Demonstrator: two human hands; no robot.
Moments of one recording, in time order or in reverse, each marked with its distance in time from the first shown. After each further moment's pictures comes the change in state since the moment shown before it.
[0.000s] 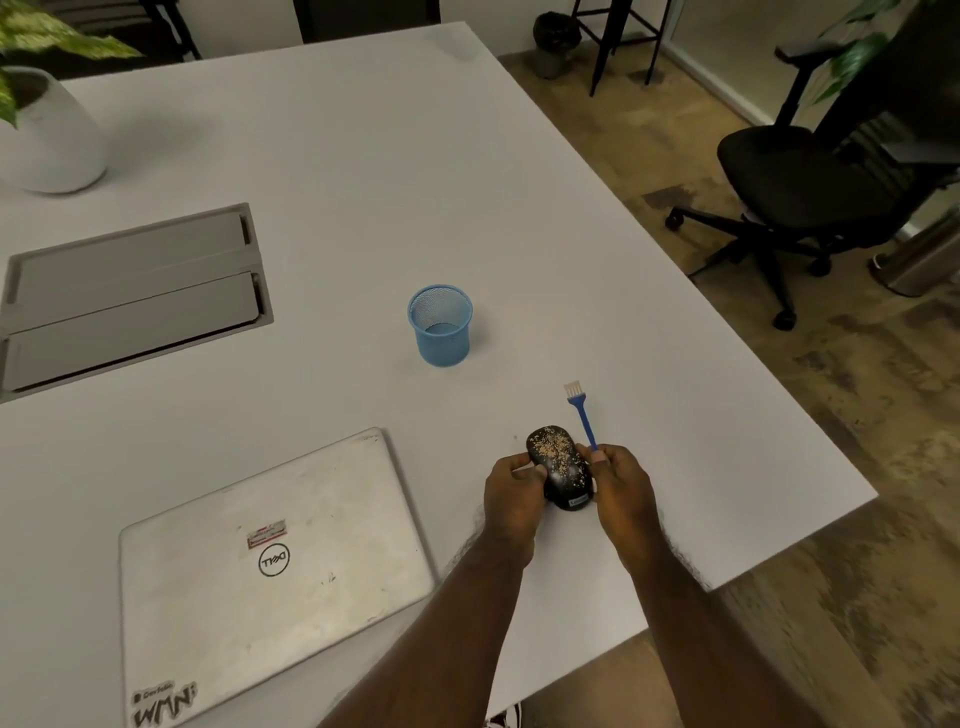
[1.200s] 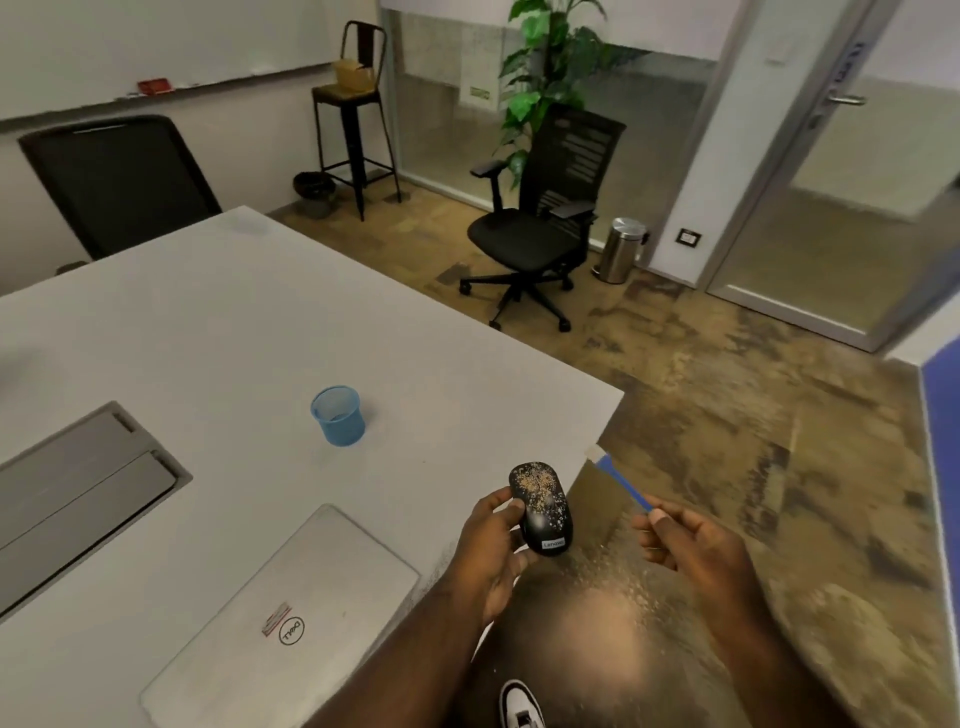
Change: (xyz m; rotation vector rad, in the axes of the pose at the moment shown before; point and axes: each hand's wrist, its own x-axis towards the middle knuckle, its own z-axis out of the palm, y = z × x) left_hand -0.243 0.046 -0.091 0.050 -0.662 -0.171; right_hand -0.354 -0.094 -0.129 0.405 0.533 0.035
